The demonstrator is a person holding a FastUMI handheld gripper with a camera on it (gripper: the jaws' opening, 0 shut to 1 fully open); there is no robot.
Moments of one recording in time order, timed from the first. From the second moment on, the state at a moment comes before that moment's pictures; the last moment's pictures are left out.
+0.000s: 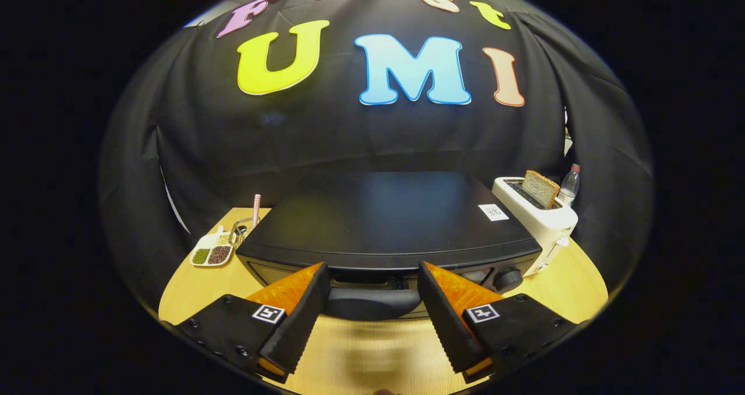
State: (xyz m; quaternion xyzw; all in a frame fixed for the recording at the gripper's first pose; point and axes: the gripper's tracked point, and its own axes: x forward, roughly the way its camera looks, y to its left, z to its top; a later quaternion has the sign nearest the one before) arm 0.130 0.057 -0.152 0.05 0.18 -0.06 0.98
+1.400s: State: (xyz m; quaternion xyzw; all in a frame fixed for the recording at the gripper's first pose) arm 0.090 0.069 -0.172 0.06 0.25 -0.03 0.97
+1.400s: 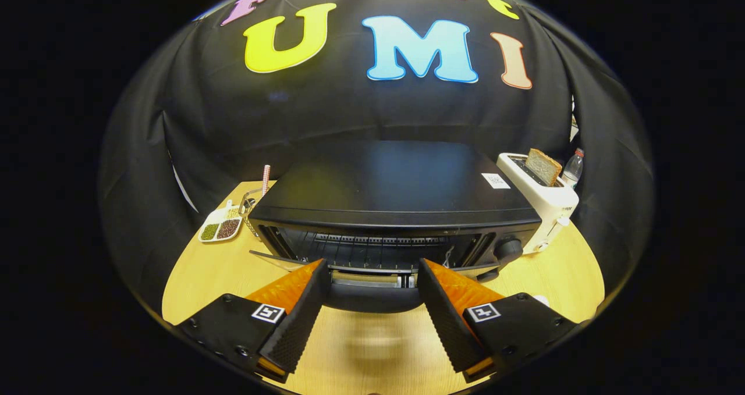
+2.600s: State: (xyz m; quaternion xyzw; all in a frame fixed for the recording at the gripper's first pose) arm -0.012 0.024 -0.297 0.11 0.41 -0.03 0.91
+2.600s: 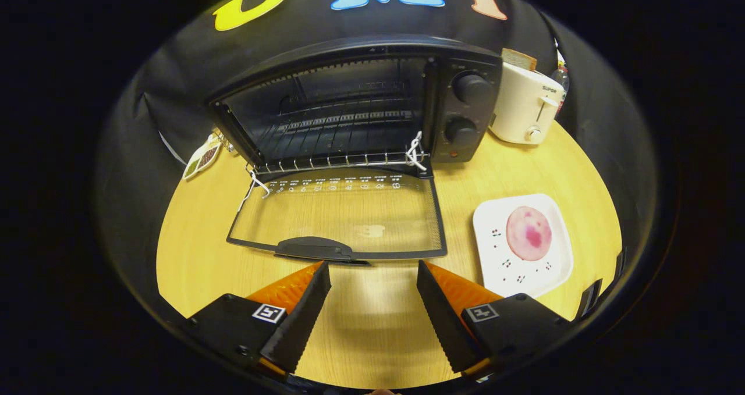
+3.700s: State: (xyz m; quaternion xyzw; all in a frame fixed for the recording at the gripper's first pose) arm -0.033 -0.215 -0.290 0.06 0.45 0.00 0.89
